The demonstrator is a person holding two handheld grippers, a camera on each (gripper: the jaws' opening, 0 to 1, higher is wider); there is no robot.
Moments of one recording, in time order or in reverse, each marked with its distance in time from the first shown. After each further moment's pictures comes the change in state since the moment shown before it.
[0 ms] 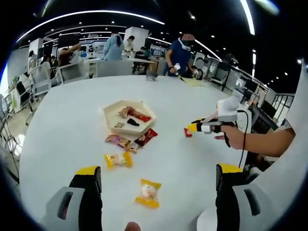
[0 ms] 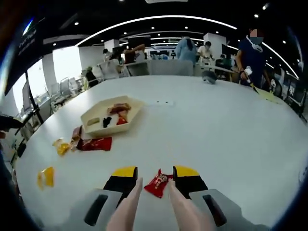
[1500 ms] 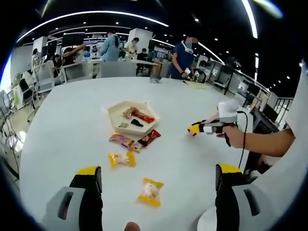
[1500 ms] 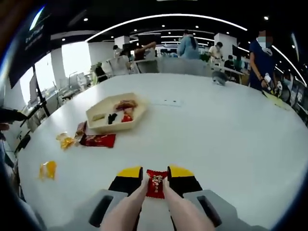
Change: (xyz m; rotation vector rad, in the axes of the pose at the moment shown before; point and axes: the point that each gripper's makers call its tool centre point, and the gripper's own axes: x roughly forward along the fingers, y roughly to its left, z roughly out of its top) left arm -0.011 0.005 -0.002 -0.029 -0.029 0.017; right arm -0.008 0.003 0.010 -0.054 -0.014 0.093
